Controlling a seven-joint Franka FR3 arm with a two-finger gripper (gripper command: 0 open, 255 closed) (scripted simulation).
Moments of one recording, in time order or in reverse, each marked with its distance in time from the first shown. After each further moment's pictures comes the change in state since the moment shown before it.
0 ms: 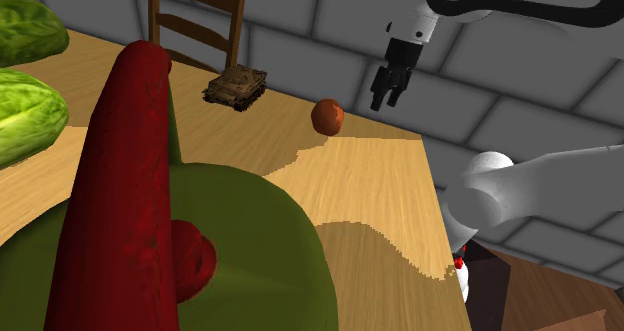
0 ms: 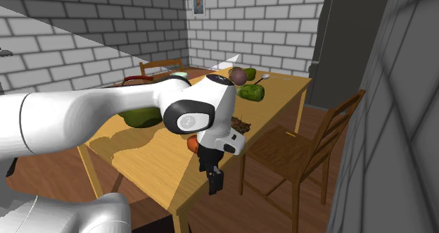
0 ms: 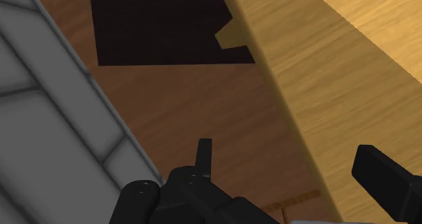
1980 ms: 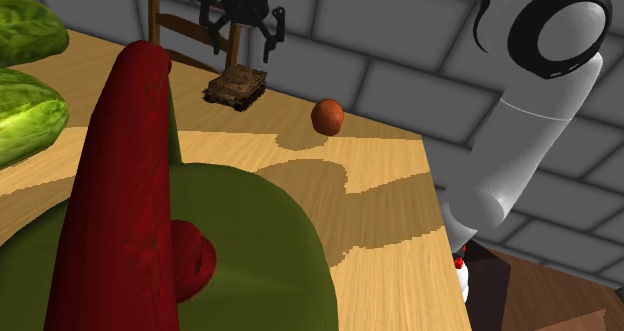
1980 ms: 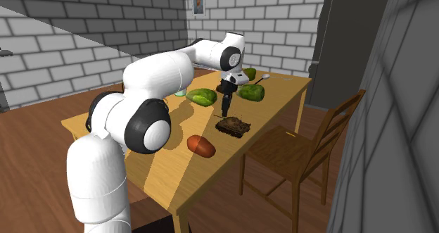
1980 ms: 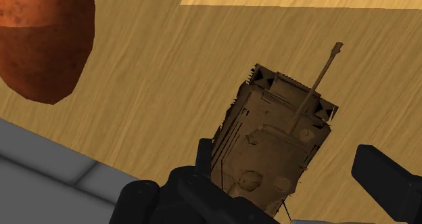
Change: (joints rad) arm 0.042 0.908 0.528 1.018 -0.031 -0.035 1.154
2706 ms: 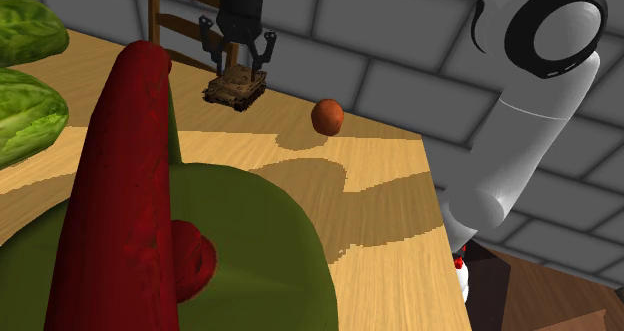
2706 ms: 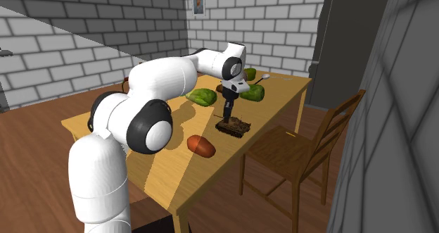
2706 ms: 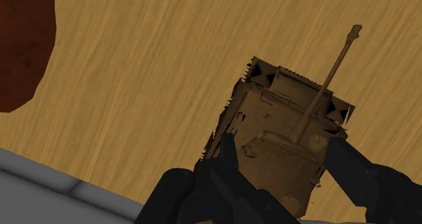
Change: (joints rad) arm 0.000 0.010 -0.003 -0.083 -0.006 0.095 0.019
